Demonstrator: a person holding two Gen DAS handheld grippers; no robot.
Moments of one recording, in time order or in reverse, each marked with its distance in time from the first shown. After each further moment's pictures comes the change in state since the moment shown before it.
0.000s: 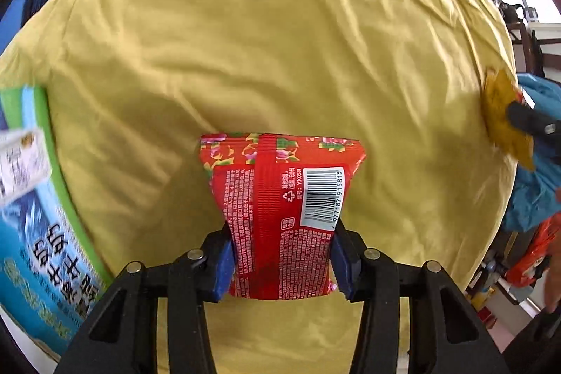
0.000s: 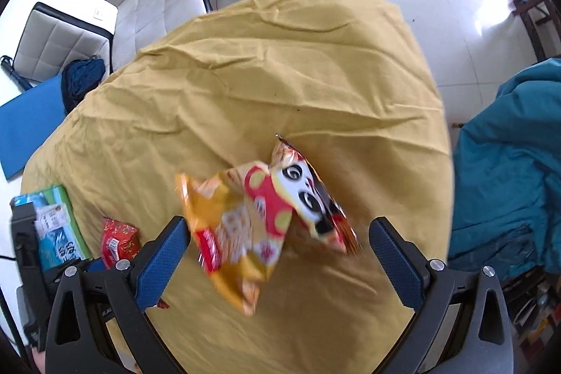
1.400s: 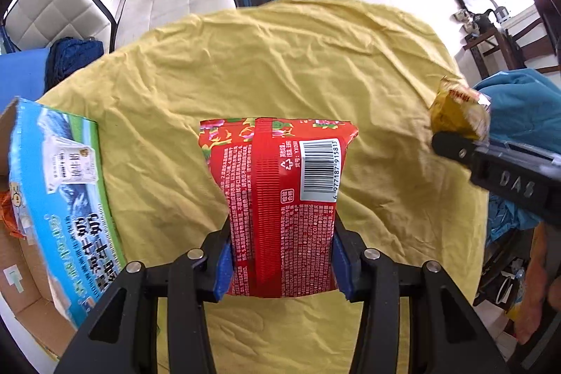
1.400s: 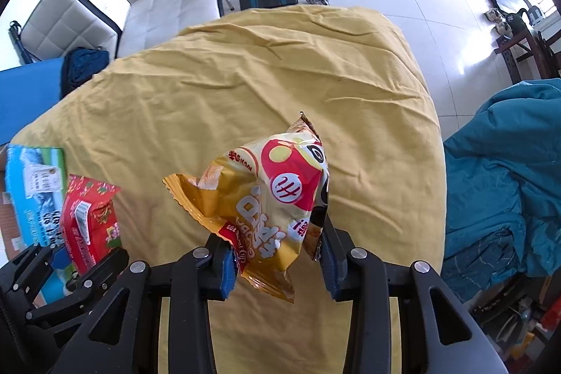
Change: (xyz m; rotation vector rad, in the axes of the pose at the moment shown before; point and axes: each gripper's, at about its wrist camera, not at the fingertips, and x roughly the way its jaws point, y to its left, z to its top) left arm -0.107 -0.056 -0.097 0.118 -0.298 0.058; right arm -0.038 0.061 -0.103 -0.093 -0.178 -0.123
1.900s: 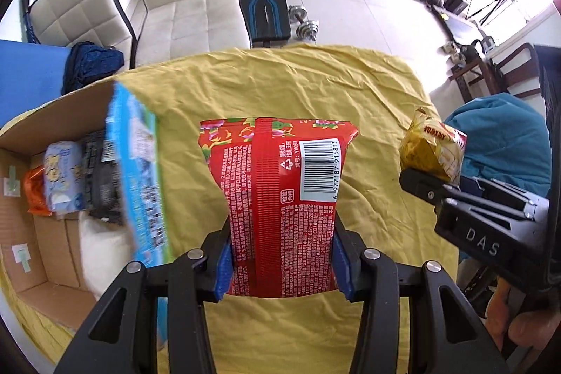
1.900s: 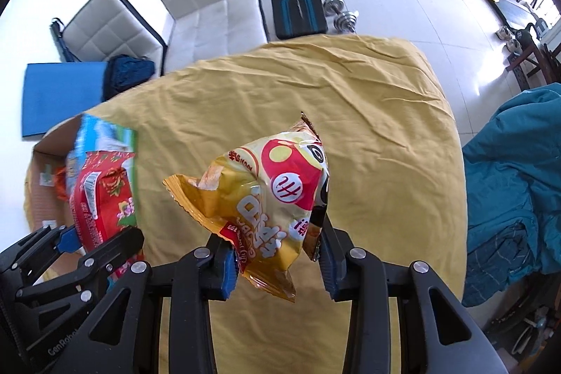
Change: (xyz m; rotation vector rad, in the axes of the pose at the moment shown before) left arm -0.070 0.056 -0.036 -0.043 -0.132 -0.053; right arm -0.072 0.067 -0.055 -0.036 -0.123 0.090
